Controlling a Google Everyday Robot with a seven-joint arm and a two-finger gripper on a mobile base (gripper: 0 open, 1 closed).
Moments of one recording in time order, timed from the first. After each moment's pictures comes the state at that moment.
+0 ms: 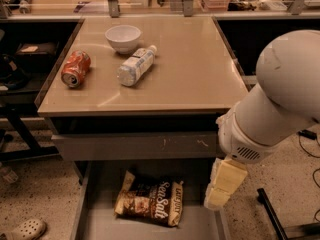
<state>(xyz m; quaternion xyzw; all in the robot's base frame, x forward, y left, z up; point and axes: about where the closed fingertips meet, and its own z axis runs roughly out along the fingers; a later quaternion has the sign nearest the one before) 0.380 -0.121 0.827 -0.59 0.80 0.05 0.13</state>
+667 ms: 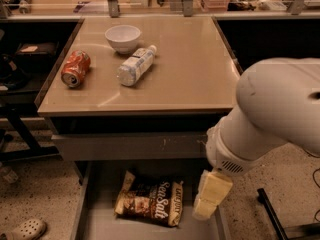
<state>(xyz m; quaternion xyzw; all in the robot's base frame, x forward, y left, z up) 0.374 -0.103 0.797 -0.59 0.80 0.06 0.13</state>
